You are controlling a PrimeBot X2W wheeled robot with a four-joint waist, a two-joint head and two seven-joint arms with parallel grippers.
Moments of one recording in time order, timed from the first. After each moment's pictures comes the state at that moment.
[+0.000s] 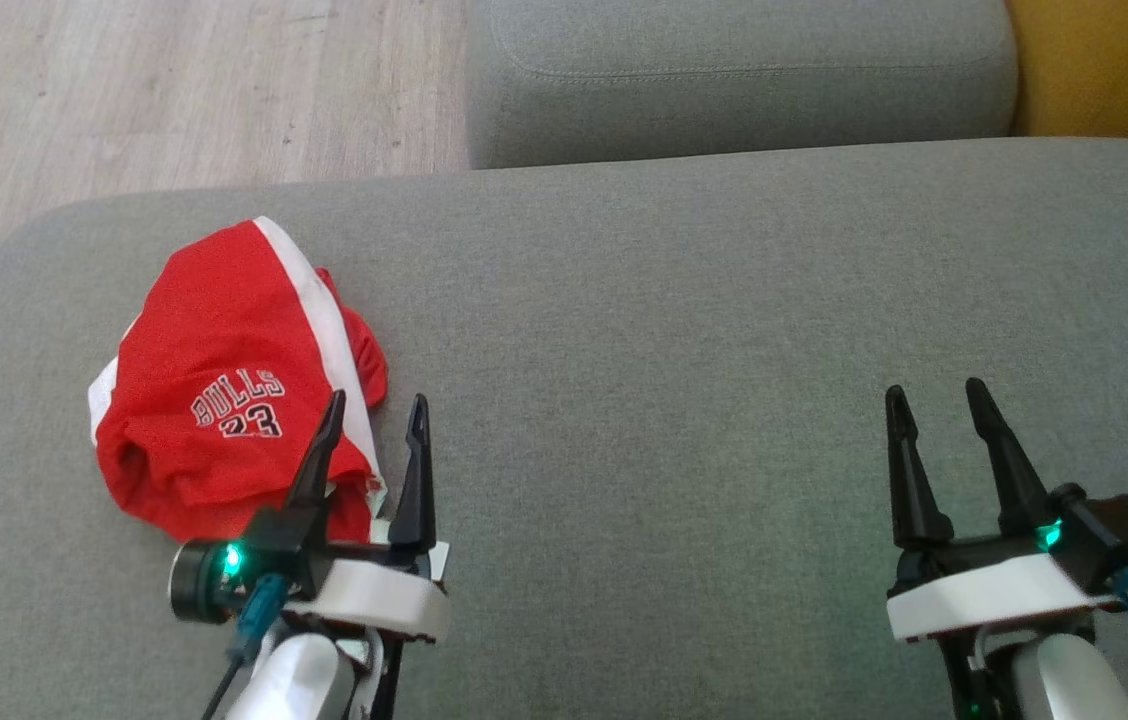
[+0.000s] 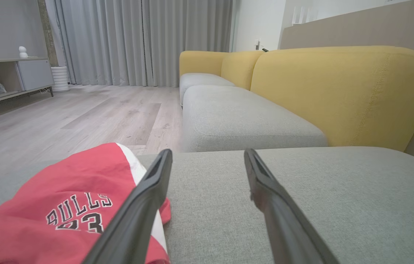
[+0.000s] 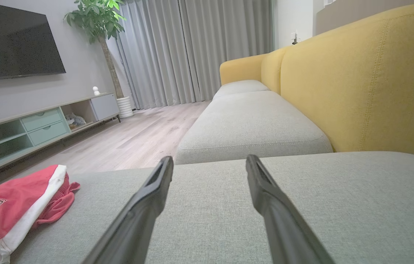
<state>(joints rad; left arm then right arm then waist) -0.17 0.16 -0.48 0.23 -0.36 0.20 -0.19 0.01 -0.04 0.06 0.11 0.18 0.13 -0.19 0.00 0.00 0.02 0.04</state>
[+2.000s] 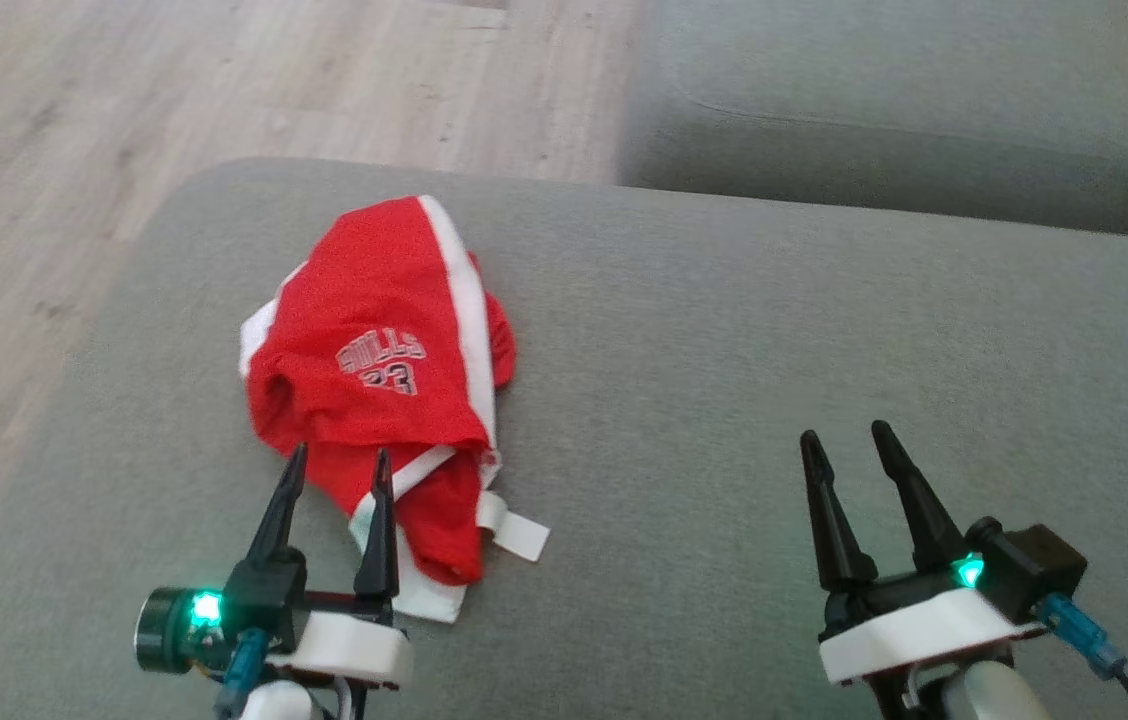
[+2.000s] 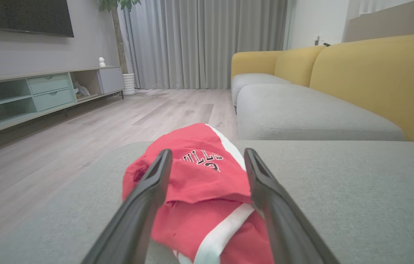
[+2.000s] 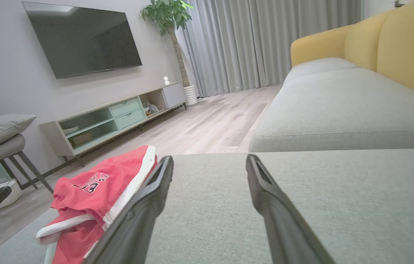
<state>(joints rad) -0.07 0.05 -0.23 0.32 -0.10 0.05 -0.25 0.02 -0.04 0.21 0.19 0.28 0.13 -0.25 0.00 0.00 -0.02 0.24</state>
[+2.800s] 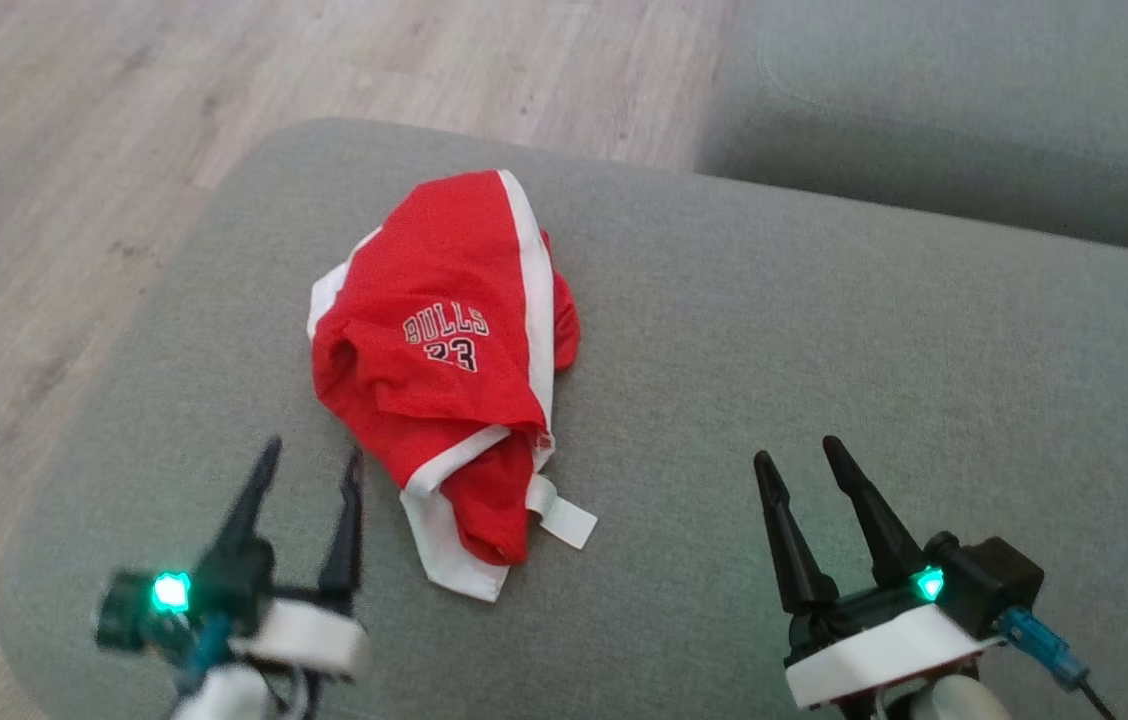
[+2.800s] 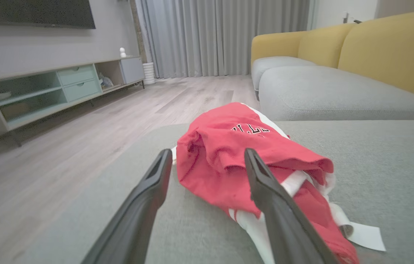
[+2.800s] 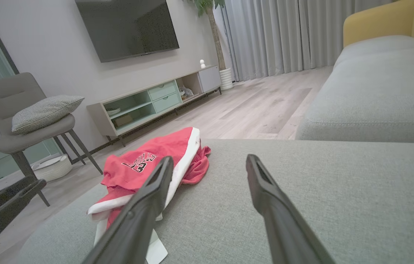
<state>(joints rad) -0.09 0.10 -0.19 0.36 -0.06 -0.02 -0.25 0.03 -0.04 0.29 0.18 0.29 0.13 -0.25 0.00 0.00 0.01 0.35</state>
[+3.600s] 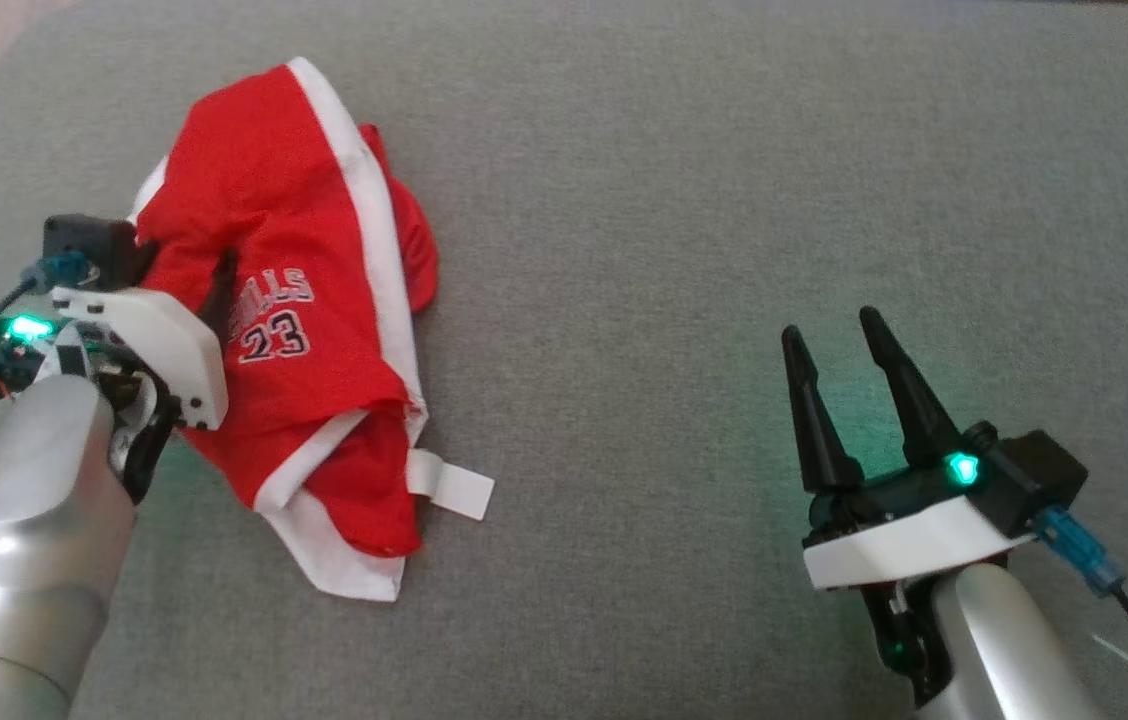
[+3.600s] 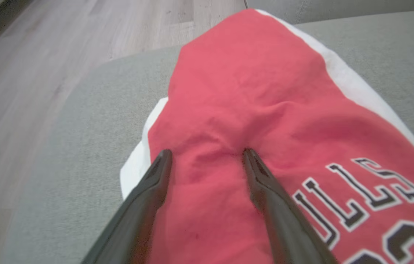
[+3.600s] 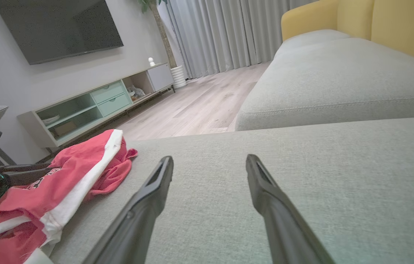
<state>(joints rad) -0.76 0.34 -0.45 0.89 -0.42 -0.13 0.12 -0.12 -0.05 0.24 0.15 0.23 0.13 -0.25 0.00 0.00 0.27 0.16</state>
